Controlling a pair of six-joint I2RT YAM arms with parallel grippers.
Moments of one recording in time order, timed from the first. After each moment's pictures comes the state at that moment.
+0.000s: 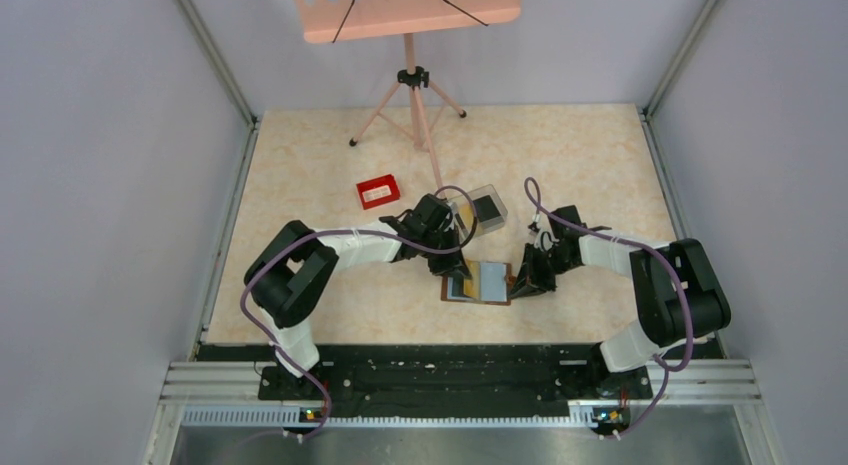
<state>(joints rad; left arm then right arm) -0.76 1.80 1.03 -0.17 0.40 -0.86 0.25 1.54 0.65 -0.43 -0.61 0.42</state>
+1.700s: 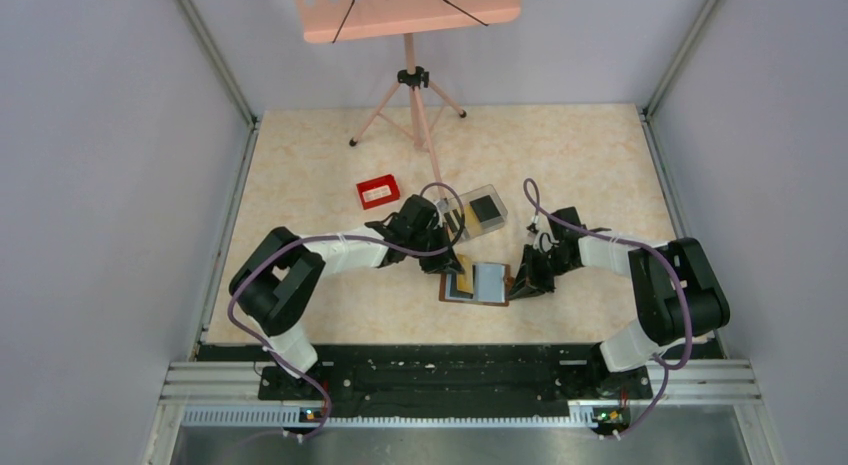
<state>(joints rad) -0.72 1.72 0.93 -0.06 0.39 -0.87 0.25 1.55 0.63 -0.40 -0.64 0.42</state>
